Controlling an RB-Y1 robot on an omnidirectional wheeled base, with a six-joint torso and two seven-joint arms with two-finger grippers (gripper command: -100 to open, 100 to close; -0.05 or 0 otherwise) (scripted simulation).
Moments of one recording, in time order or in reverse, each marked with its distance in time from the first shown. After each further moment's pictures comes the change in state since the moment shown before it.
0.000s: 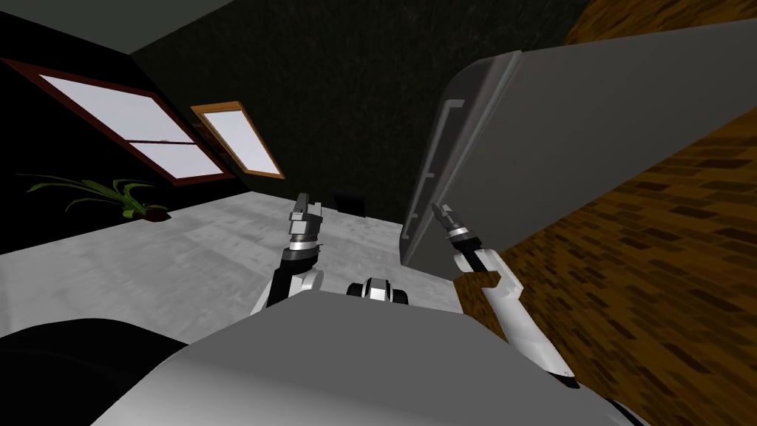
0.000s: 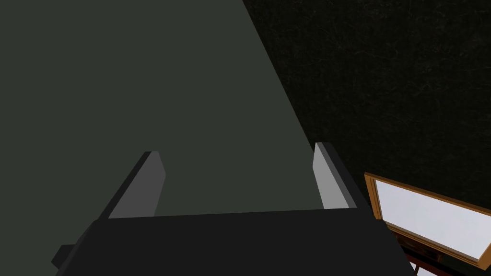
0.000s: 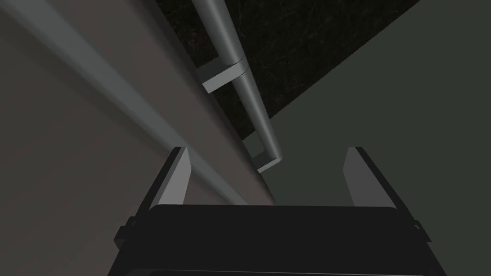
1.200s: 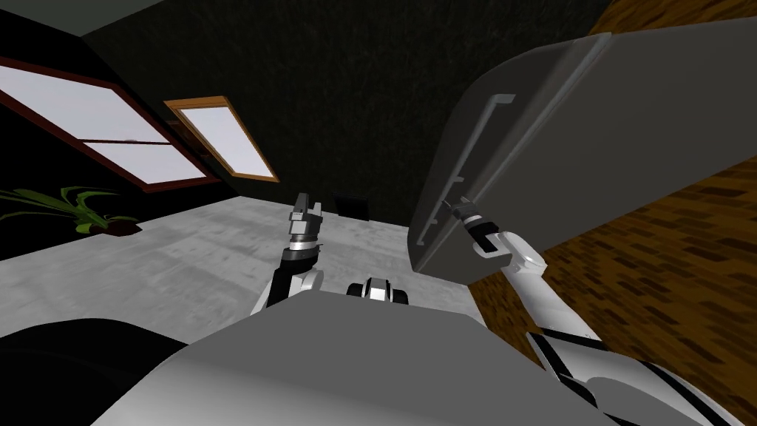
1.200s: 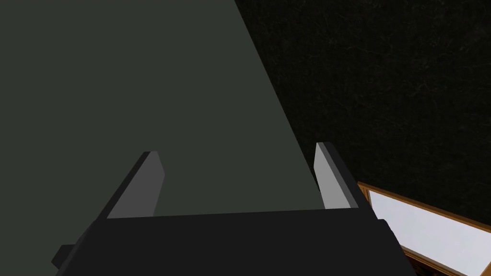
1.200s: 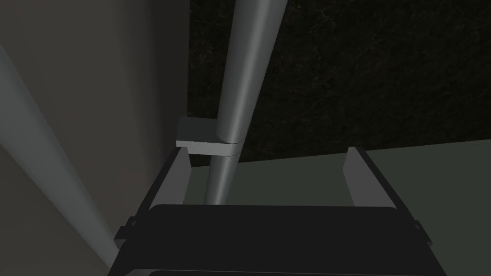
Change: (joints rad) left arm 0.000 0.000 0.000 0.000 0.000 0.000 0.000; right arm -0.204 -0.229 -0.017 0.302 0.223 0.070 0.140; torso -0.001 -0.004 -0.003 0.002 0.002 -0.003
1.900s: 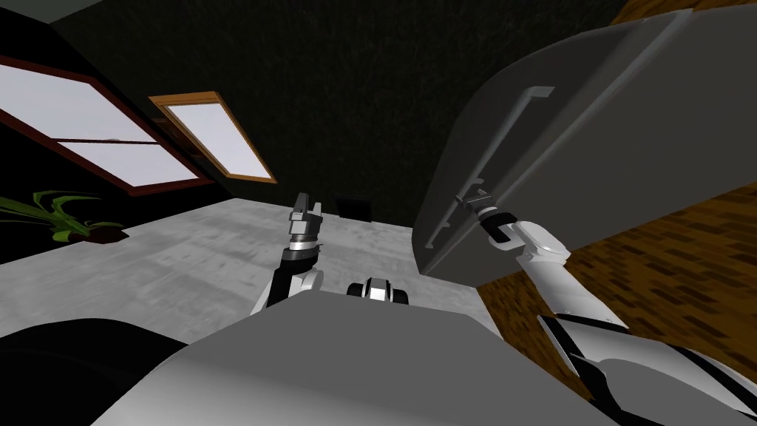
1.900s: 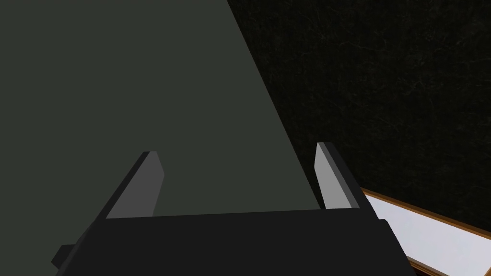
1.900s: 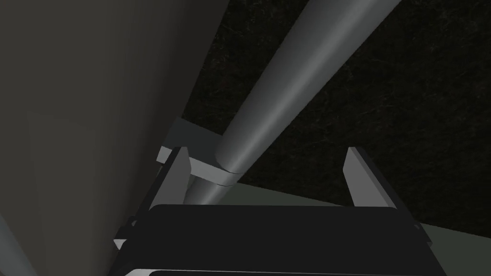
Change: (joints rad) left arm 0.000 0.000 0.000 0.000 0.000 0.000 0.000; right arm -0.120 -0.120 -0.005 0.168 0.122 0.041 0.079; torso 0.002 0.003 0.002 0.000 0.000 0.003
